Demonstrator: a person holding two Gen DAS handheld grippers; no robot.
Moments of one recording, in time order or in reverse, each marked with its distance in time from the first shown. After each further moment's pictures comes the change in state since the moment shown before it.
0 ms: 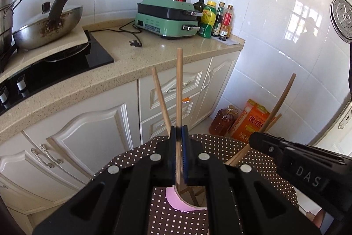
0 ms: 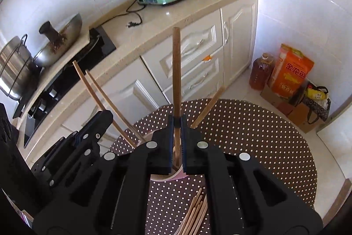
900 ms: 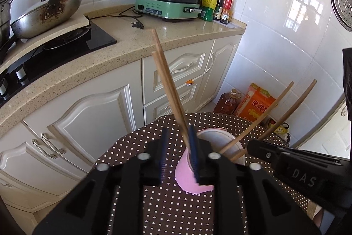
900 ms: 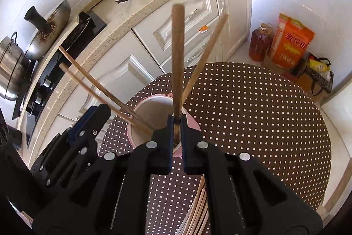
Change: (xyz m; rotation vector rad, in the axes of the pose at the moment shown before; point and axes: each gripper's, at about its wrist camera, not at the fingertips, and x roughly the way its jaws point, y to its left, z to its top) left arm 0.007 0.015 -0.024 0.043 0.078 0.002; right arm 0.025 -0.010 -0.029 0.093 0.143 -0.005
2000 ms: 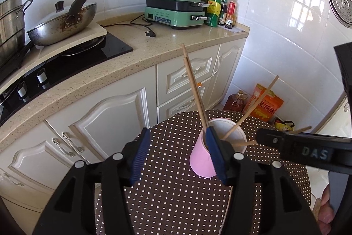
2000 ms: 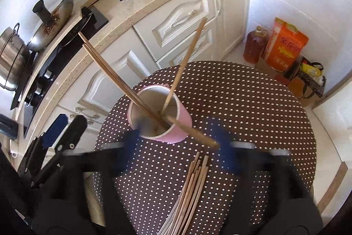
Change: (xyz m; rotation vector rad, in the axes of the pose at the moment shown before) left arm -0.057 0.014 -0.012 0.017 -0.028 0.060; right arm -0.034 0.001 -0.009 -0.049 -0.006 -0.055
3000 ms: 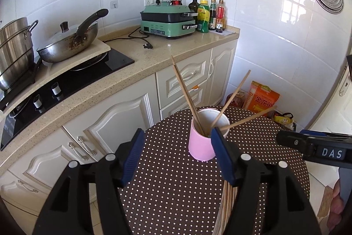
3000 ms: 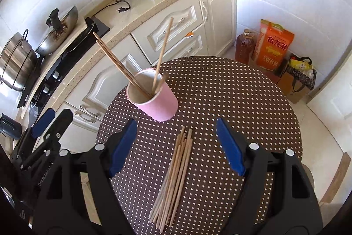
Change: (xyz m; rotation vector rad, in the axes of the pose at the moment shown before) left arm -0.078 -0.014 -0.021 0.098 -0.045 0.012; right arm -0.072 -0.031 -0.055 0.041 -0.052 0.003
